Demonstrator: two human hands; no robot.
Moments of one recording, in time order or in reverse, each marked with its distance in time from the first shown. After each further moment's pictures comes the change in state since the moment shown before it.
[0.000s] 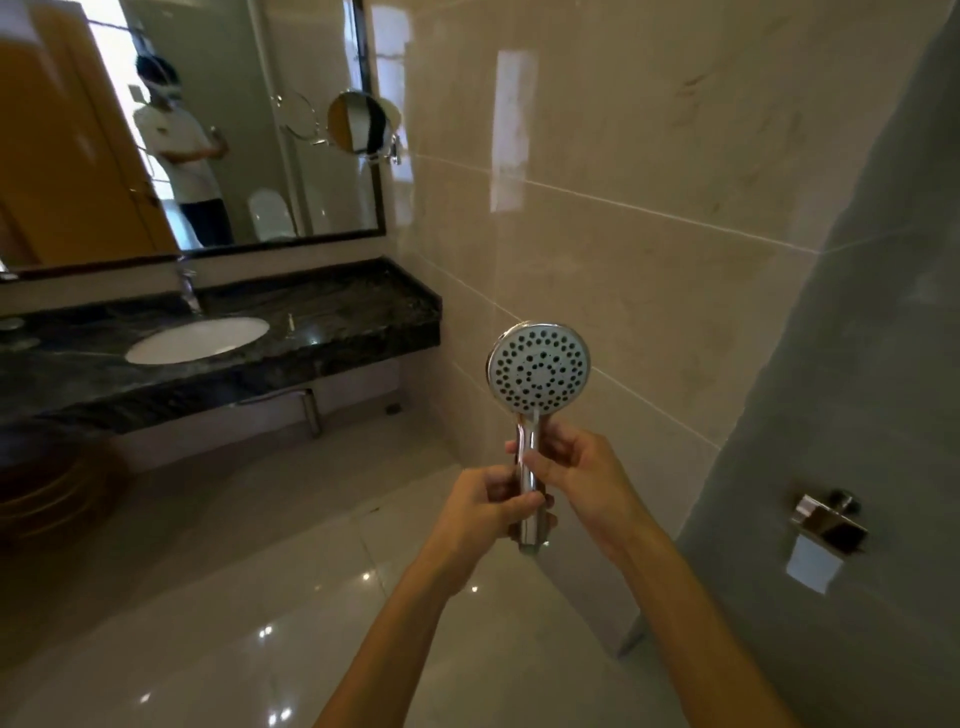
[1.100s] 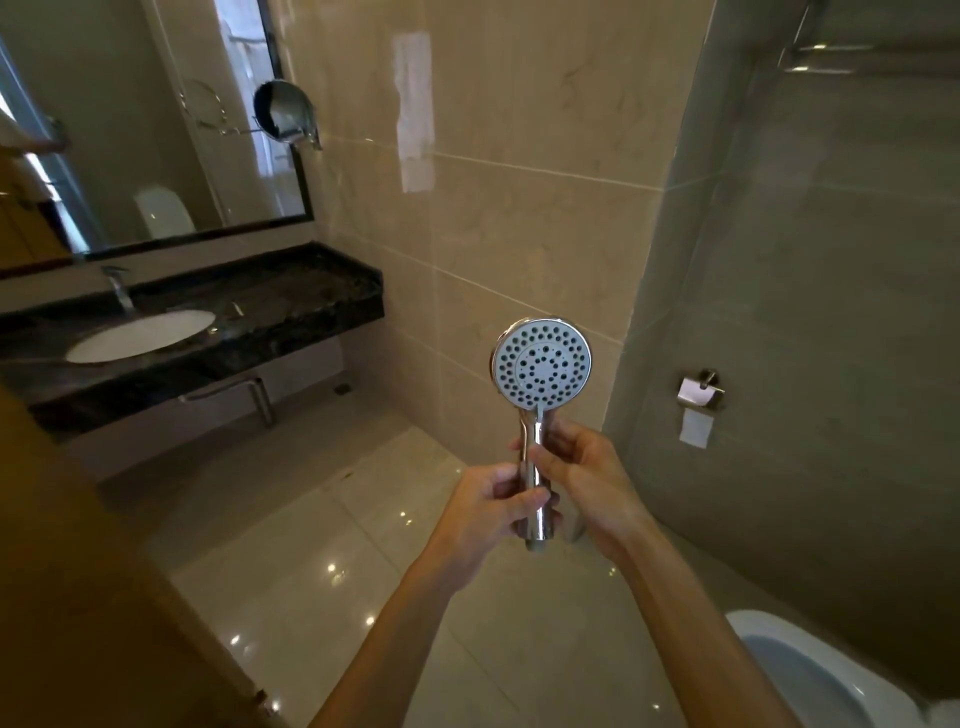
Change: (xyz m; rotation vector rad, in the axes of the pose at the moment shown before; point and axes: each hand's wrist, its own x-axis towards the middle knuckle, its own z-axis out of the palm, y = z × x) left_hand -0.266 0.007 0.002 -0.008 -0.237 -0.079; right_hand -0.274 -0.028 0.113 -0.091 0.266 0.001
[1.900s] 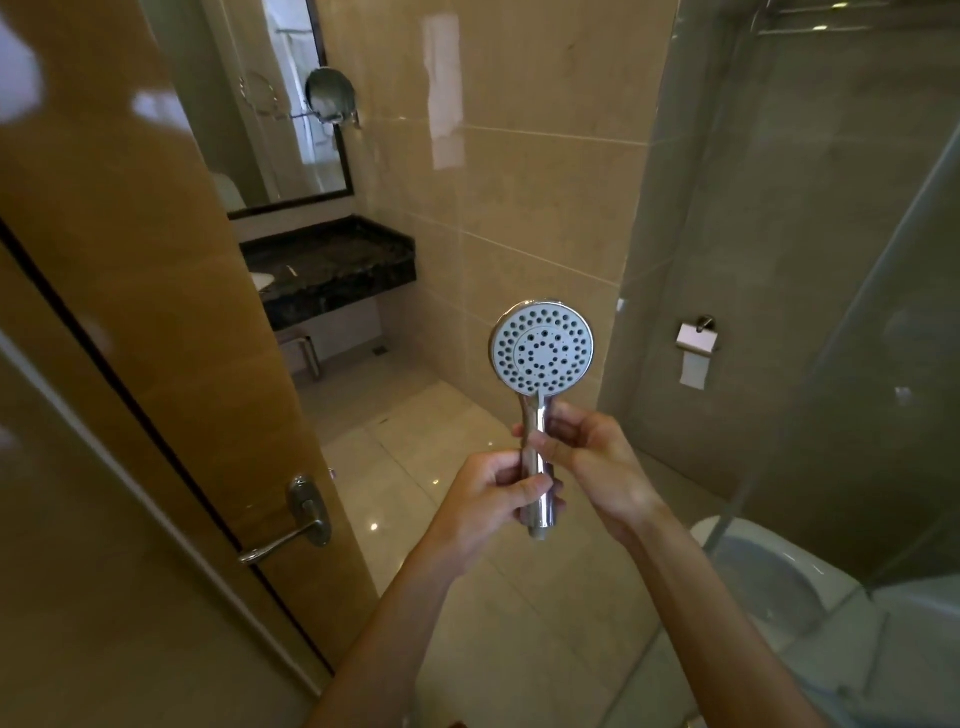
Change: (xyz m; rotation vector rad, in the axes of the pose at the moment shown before) left_hand -0.240 -0.032 0.099 0.009 0.032 -0.014; right_hand -0.248 -0.014 -0.014 0.106 -0.122 -0.020
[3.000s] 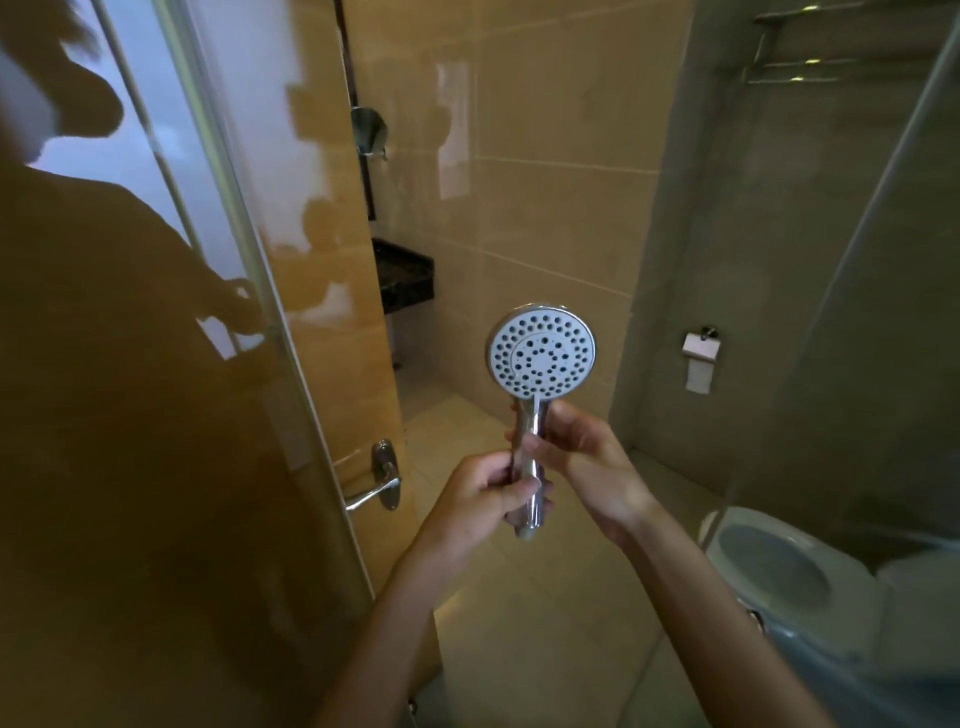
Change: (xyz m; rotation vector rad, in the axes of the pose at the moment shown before) left_hand -0.152 0.017 -0.067 0.109 0.023 0.036; right_hand -0.101 -0.022 0.127 -0.044 -0.057 -0.117
